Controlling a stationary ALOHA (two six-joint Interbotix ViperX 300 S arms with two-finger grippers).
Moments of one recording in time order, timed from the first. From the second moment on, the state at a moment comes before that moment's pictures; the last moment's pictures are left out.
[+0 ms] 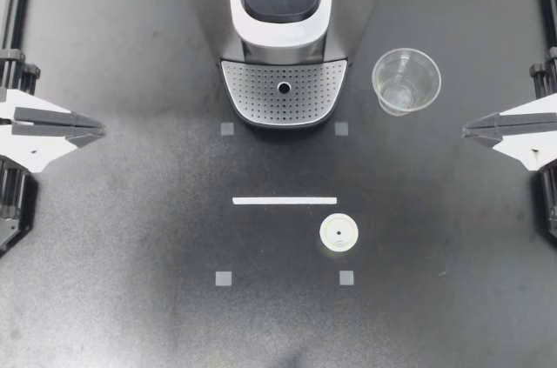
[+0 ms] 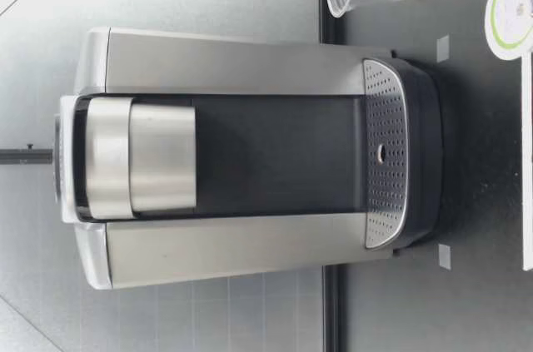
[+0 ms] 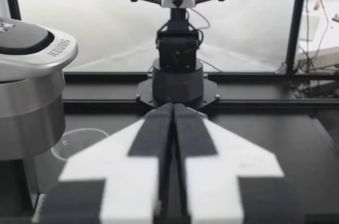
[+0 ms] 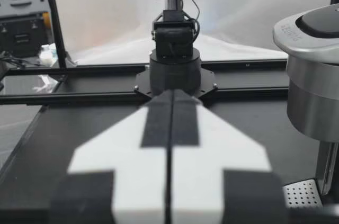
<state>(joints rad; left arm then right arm) 0.00 -0.96 1.17 0.00 -0.30 0.00 -0.01 -0.96 1.17 0.00 -0.30 0.00</state>
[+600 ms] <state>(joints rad) -0.09 -0.60 1.16 0.00 -0.41 -0.11 0.00 -0.73 1.19 0.00 -0.29 0.13</state>
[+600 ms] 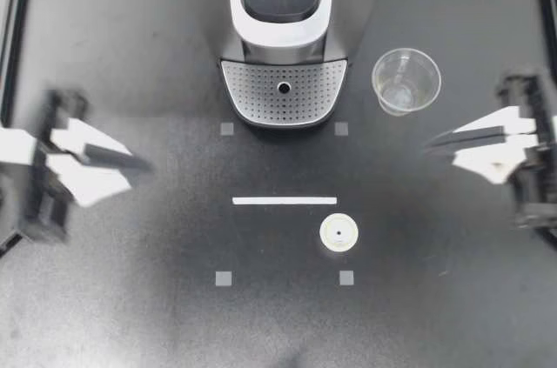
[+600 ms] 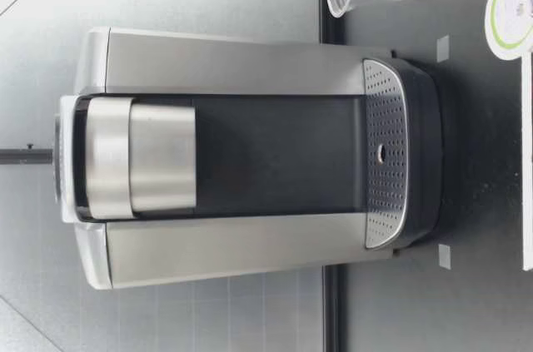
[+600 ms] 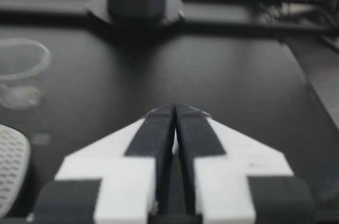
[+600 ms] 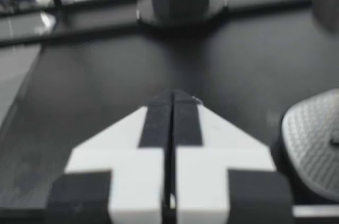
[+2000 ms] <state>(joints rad) -0.10 0.20 0.57 0.00 -0.04 0.02 0.12 -0.15 1.04 0.00 -0.10 0.15</state>
